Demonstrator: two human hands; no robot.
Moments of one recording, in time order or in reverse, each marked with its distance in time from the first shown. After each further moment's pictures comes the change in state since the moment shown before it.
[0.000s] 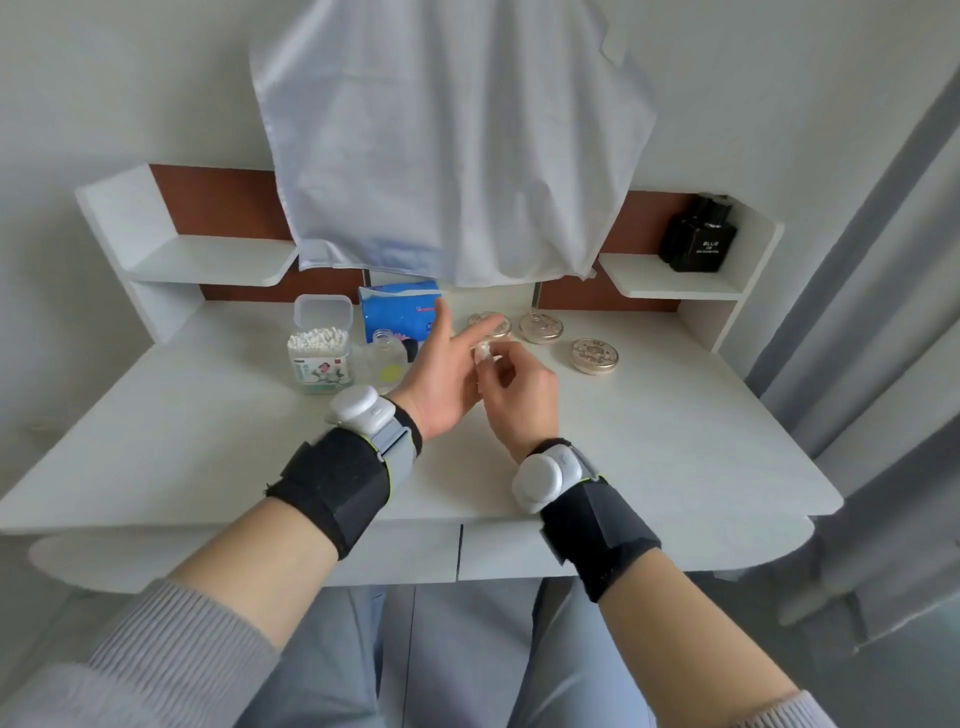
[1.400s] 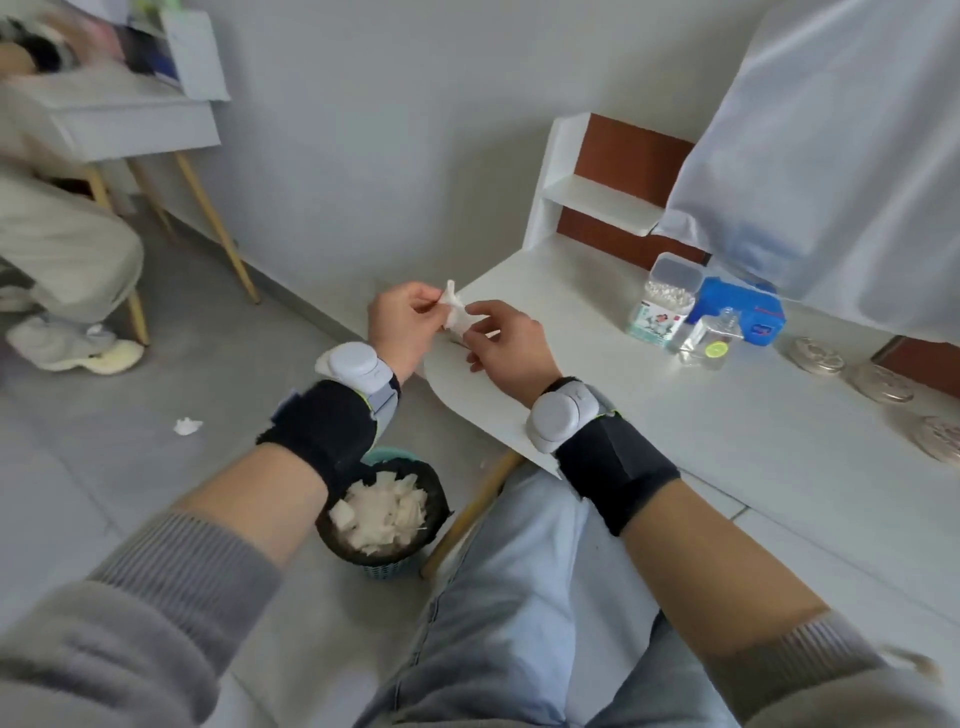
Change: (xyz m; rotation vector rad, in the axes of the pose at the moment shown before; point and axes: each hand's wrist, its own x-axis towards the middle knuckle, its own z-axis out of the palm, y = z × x) left_hand -0.292 0.027 -0.215 0.695 1.291 0.567; right_hand -0.146 -0.185 0.185 0.202 -0.936 -0.182
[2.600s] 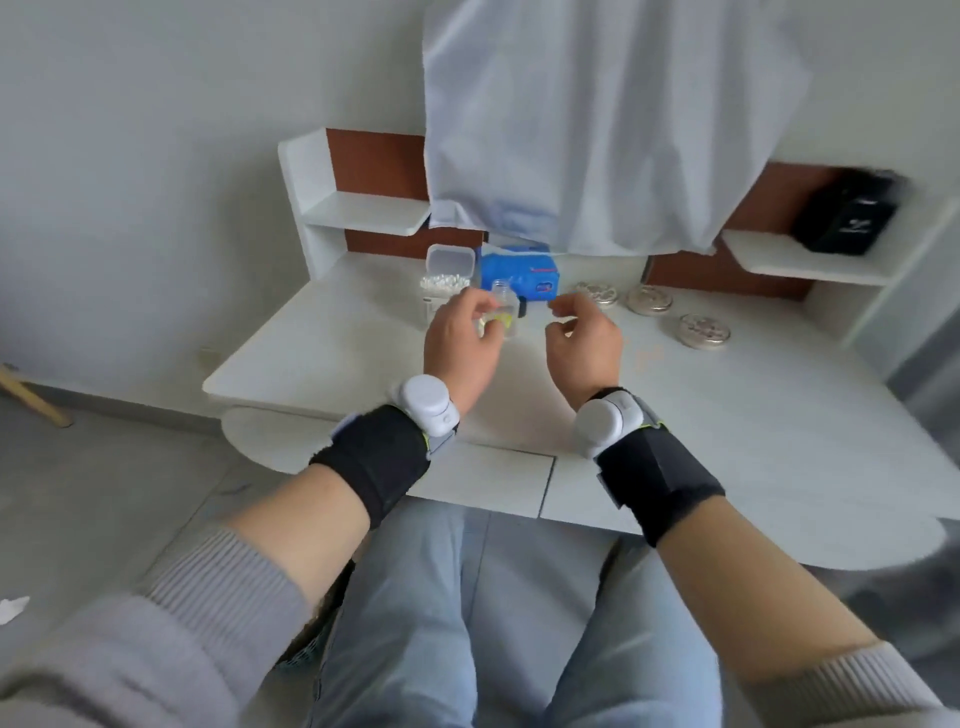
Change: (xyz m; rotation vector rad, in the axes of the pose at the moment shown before) left_hand -0.095 0.093 0.228 0.126 -0.353 0.472; right_hand -0.087 0.110 -0.209 -0.222 0.801 0.243
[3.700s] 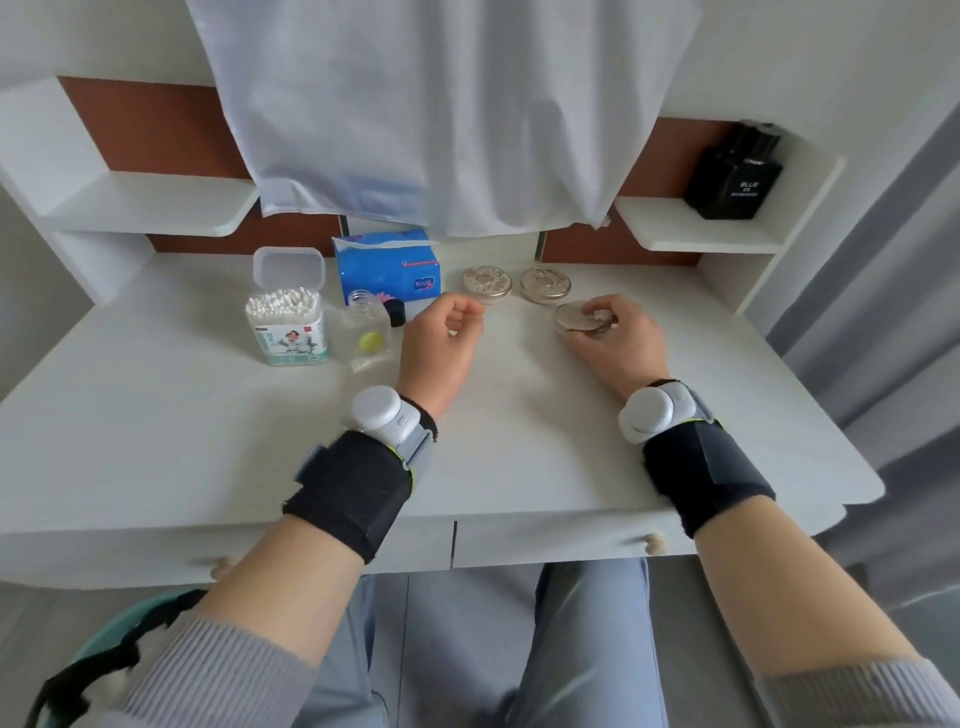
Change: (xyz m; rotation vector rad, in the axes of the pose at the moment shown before) left_hand 0.040 0.004 0.128 -0.304 -0.261 -0.107; right_hand 0.072 0.123 -0.095 -0.249 0.014 0.255
